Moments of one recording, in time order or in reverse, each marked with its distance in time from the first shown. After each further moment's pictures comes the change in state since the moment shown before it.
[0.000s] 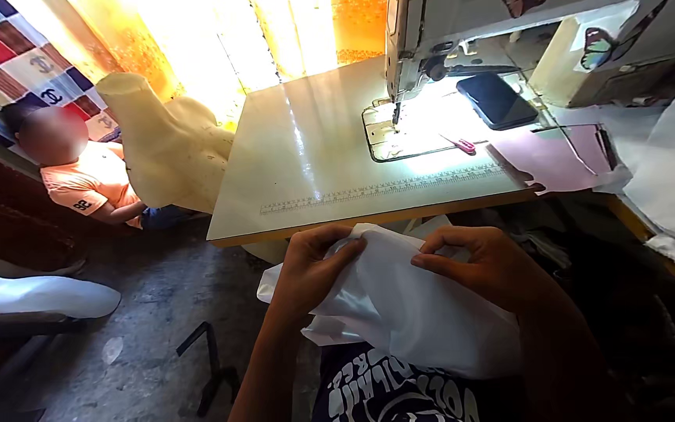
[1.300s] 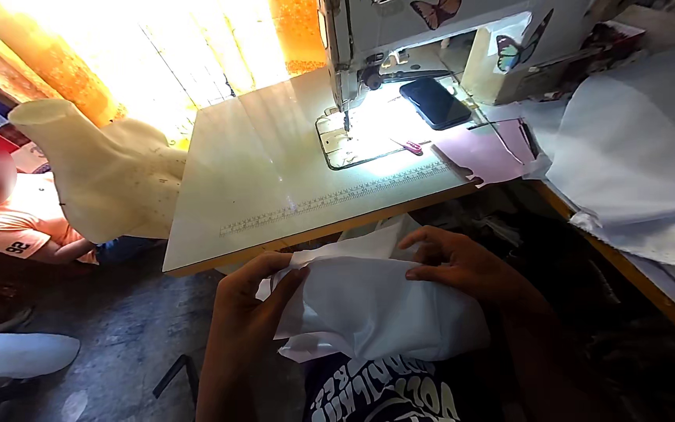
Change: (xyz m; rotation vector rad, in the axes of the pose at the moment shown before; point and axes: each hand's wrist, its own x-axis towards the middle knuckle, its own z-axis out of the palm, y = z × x) left_hand -0.018 0.002 -0.017 0.223 0.031 0.234; right_hand -0.028 0.039 -0.027 0.188 -0.143 0.241
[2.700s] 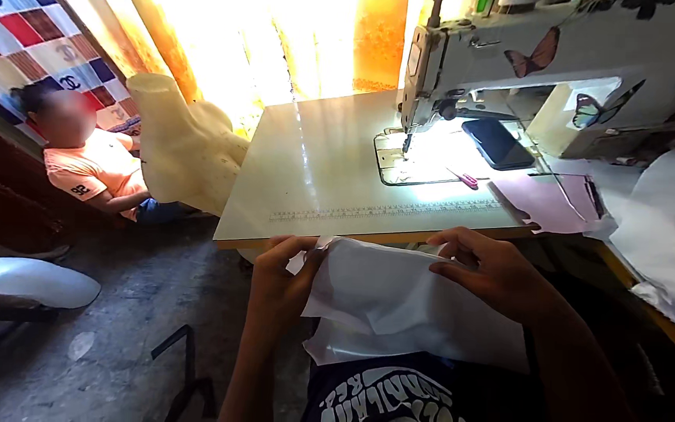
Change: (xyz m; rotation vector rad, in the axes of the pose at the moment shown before) left_hand -0.009 -0.012 -0.010 0.261 0.294 -0.118; right_hand 0.035 -0.043 0.009 -0.493 0.147 -0.194
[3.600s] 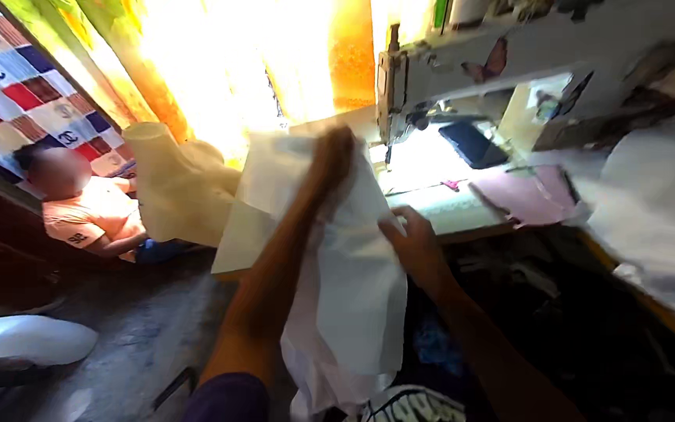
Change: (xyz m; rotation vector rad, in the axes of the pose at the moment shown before) left_hand 0.221 -0.006 0.094 0.351 -0.322 0.386; right_hand 0.062 -0.031 0.060 0.340 0.283 0.348
